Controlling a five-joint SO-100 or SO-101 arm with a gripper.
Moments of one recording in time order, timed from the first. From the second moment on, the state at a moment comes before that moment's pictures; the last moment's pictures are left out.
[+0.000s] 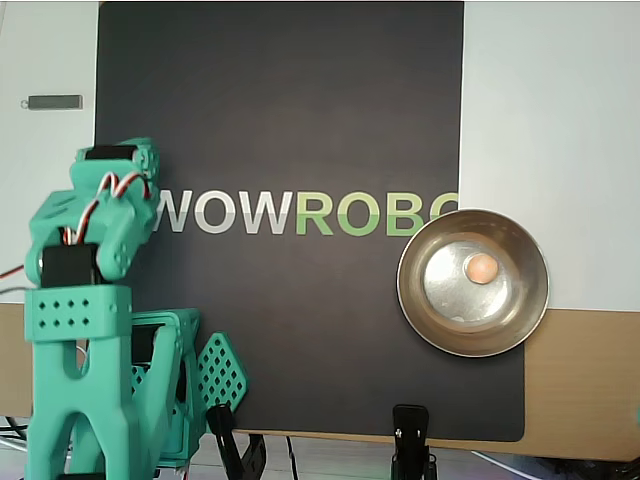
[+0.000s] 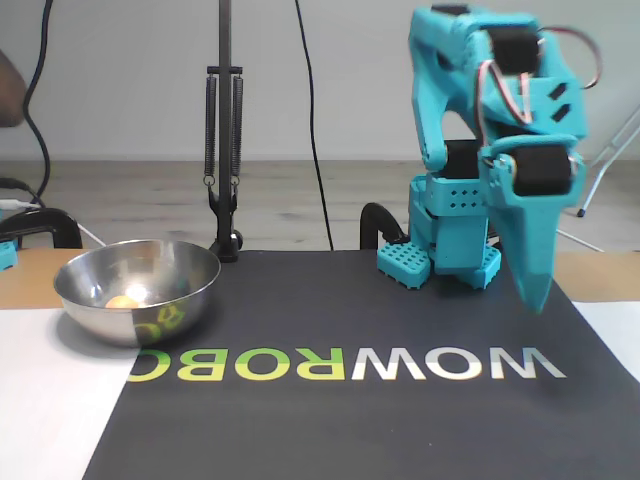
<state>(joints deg) -6.4 142.6 147.0 43.5 0.6</state>
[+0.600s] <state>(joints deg) -3.4 183.2 176.9 27.7 0.6</state>
